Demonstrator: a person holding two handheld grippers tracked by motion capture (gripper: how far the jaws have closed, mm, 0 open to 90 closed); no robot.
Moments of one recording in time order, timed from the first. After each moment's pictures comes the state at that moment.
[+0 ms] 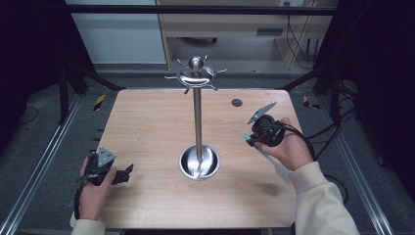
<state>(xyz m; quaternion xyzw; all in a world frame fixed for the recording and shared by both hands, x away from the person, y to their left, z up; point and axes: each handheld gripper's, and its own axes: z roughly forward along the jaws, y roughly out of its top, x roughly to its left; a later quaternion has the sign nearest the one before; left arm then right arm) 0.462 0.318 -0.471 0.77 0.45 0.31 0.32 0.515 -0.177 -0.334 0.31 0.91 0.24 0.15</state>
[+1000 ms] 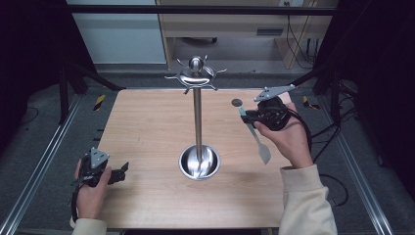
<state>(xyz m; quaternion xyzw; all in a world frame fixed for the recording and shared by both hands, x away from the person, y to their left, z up) 0.456 0.328 -0.470 0.74 0.48 0.33 0.34 0.523 -0.180 -0.290 0.32 0.84 0.39 0.19</state>
